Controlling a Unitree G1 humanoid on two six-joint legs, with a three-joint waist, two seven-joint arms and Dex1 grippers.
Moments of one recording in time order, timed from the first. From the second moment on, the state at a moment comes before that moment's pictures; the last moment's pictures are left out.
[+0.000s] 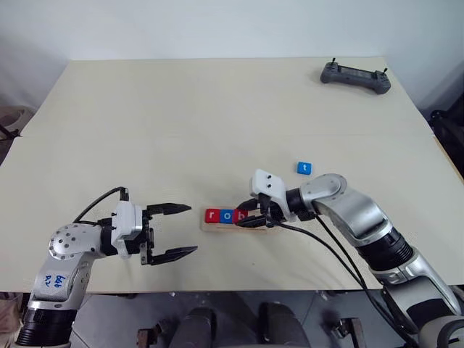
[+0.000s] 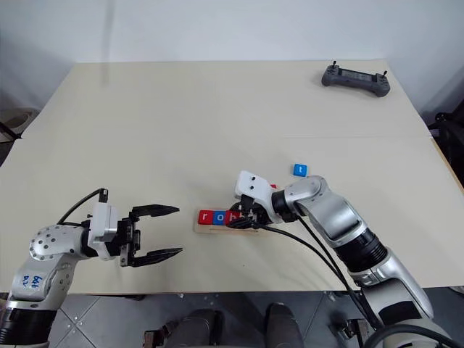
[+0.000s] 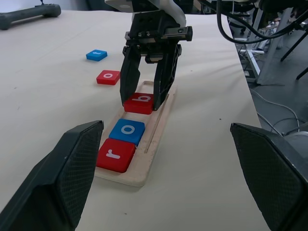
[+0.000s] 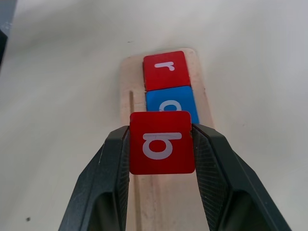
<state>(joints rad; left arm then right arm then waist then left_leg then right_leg) -0.06 0.66 0.14 -0.19 -0.51 0.05 -1.18 -0.70 -0.56 0.44 -0.13 0.25 0.72 1.06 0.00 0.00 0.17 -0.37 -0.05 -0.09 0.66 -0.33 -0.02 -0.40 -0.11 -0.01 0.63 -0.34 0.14</state>
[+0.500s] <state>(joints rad) -0.05 0.66 0.14 -0.20 -0.51 0.05 -1.16 -0.70 -0.56 0.45 -0.12 0.21 0.70 1.07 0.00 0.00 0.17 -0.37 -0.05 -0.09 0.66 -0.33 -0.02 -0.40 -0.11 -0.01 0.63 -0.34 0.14</state>
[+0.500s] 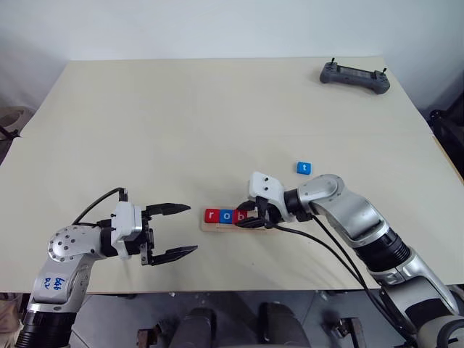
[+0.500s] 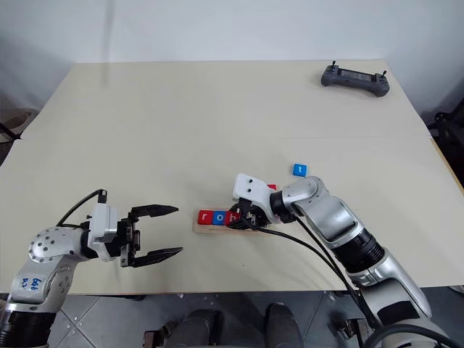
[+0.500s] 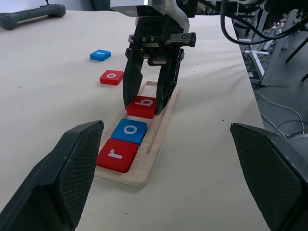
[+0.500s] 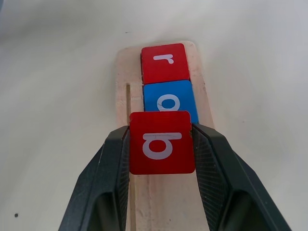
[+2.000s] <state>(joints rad) -0.07 0.66 0.13 -0.20 -0.51 0.06 -1.18 -0.58 -0.61 0.41 -0.21 0.26 0.68 1.13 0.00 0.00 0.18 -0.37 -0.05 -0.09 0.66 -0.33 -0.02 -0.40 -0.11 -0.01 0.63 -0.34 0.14</state>
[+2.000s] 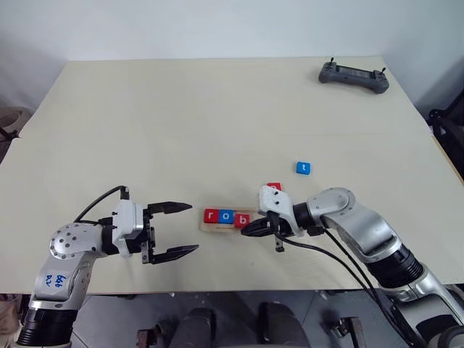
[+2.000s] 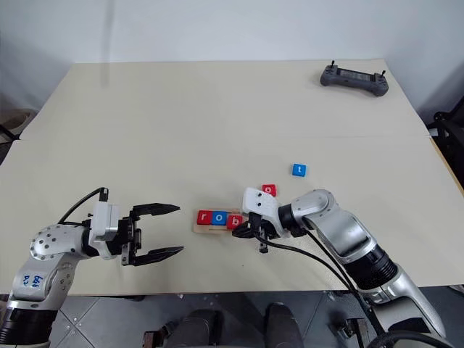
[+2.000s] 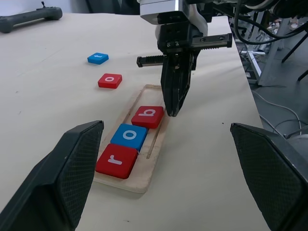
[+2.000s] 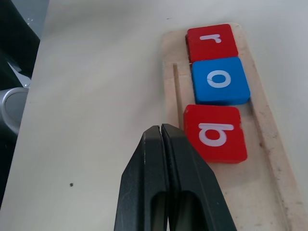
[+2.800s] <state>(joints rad) -0.07 0.65 0.12 -0.20 -0.51 0.06 -1.16 -0.61 -0.57 0.40 -0.15 0.25 0.68 1.09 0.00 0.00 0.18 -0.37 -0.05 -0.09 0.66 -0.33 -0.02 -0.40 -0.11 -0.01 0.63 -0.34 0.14</state>
